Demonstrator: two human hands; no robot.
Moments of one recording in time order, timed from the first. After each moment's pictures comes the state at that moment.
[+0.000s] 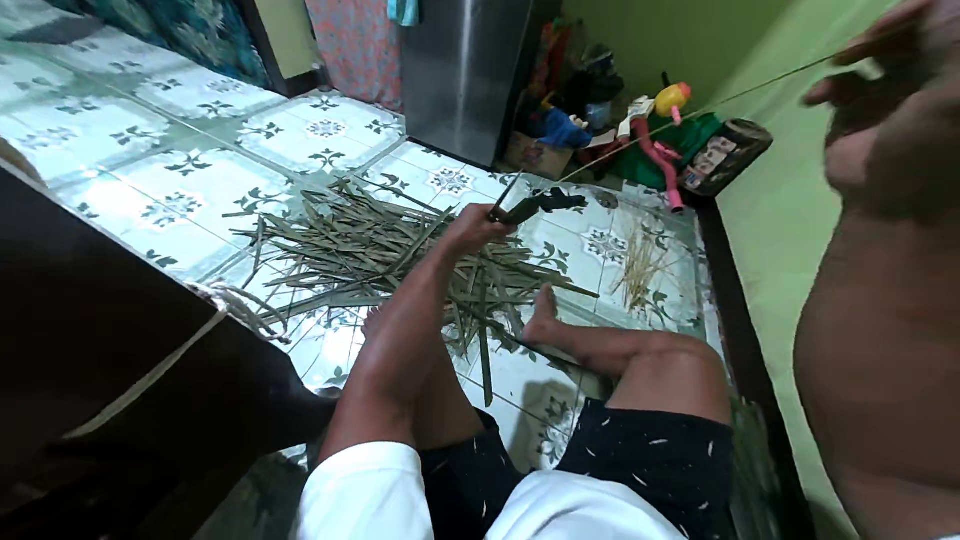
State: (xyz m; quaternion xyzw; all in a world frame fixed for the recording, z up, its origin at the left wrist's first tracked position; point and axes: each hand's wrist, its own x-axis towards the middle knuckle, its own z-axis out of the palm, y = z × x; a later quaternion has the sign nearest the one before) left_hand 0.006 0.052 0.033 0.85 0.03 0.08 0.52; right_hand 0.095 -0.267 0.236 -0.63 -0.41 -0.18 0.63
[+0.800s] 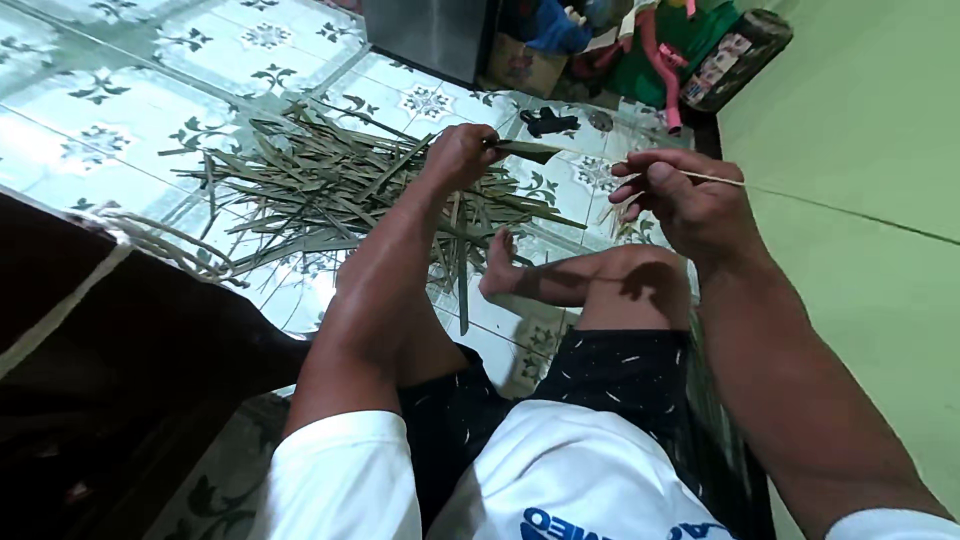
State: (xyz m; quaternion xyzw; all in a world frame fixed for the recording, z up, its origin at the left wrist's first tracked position) left_hand 0.006 0.034 0.024 0.95 0.01 0.10 0.29; right_hand 0.047 -0.293 0.068 -0.70 -0.42 0.10 0.57
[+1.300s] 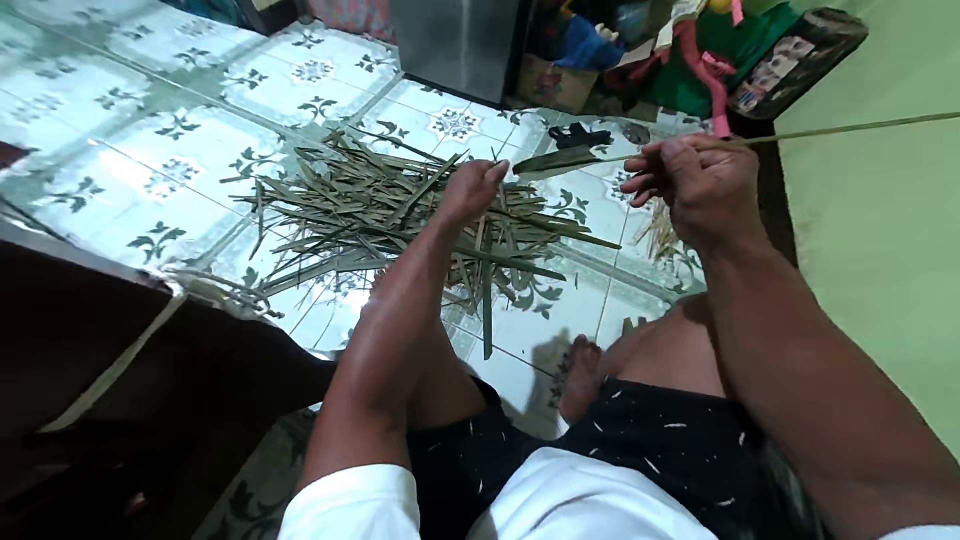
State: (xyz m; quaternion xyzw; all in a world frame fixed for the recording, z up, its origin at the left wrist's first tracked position) left_hand 0.000 0.040 0.024 0.88 0.14 0.07 0.45; right_hand 0.094 -0.236 0.071 -0.71 -0.35 0.03 0.61
